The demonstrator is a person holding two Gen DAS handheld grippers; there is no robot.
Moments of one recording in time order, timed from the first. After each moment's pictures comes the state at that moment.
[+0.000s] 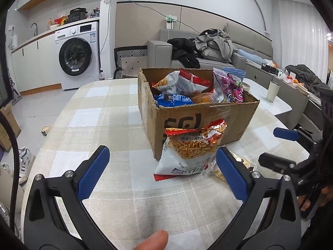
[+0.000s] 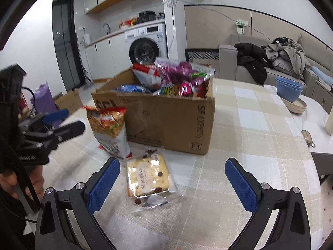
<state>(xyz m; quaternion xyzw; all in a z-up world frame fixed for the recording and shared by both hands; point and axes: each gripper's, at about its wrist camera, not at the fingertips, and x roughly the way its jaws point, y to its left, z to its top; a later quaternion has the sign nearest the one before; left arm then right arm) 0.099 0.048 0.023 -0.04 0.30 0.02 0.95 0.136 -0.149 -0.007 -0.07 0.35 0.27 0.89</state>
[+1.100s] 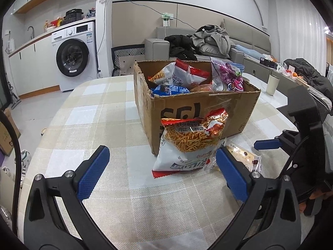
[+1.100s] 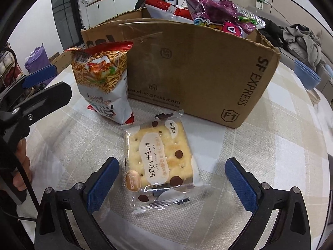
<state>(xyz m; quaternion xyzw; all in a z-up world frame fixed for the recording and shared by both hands) 0.108 0.044 0.001 -0.03 0.30 0.01 0.95 0.161 -0.089 -0.066 -0.15 0.46 0.28 0.83</state>
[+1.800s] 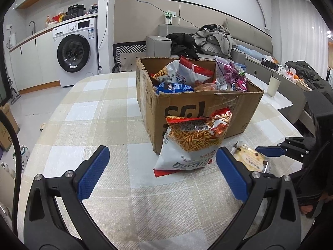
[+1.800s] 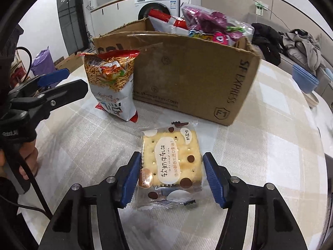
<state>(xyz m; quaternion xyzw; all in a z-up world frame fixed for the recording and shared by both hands) 0.112 0.048 -0.002 -0.04 0.31 0.01 0.95 0.146 -0.100 -0.051 -0.13 0.44 0.29 0.84</state>
